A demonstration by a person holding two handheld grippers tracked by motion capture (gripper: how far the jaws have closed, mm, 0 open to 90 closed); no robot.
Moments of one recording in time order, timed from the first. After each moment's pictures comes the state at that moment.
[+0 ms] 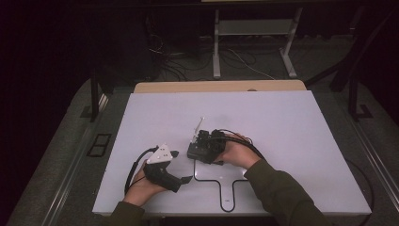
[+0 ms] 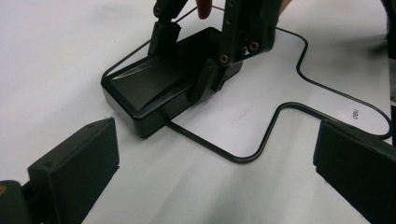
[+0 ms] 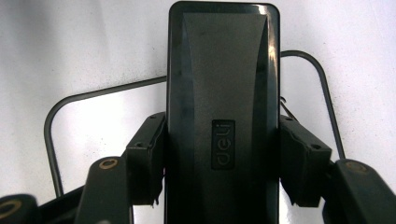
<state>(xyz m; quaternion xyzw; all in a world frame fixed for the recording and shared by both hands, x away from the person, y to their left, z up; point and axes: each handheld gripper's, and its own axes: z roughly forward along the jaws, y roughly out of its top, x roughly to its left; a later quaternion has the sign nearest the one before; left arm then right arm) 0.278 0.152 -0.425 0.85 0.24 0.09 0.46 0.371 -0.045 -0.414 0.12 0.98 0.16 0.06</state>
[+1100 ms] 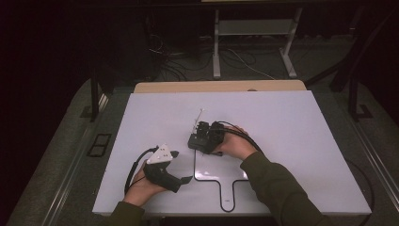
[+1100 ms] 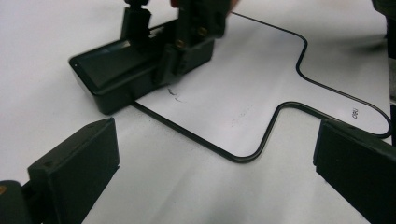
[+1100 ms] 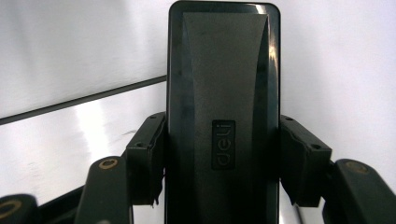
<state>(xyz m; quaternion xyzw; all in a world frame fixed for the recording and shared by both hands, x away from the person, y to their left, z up) 0.278 0.152 -0.425 0.85 0.24 0.09 0.46 0.399 -0.044 -0.414 0.14 0.97 0.16 0.08</state>
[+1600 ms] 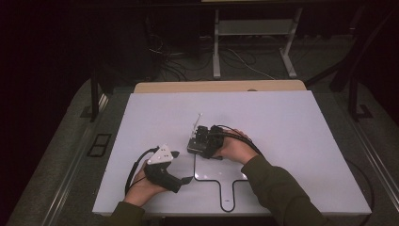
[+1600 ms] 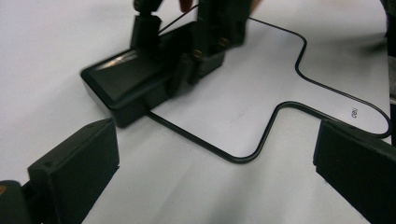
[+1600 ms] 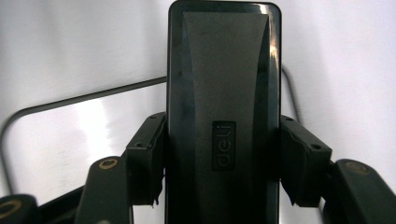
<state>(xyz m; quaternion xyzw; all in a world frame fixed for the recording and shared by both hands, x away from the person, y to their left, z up) 0.278 0.151 -0.425 0.85 0.24 0.09 0.46 0.391 -0.041 -0.414 0.13 0.98 0.15 0.08</state>
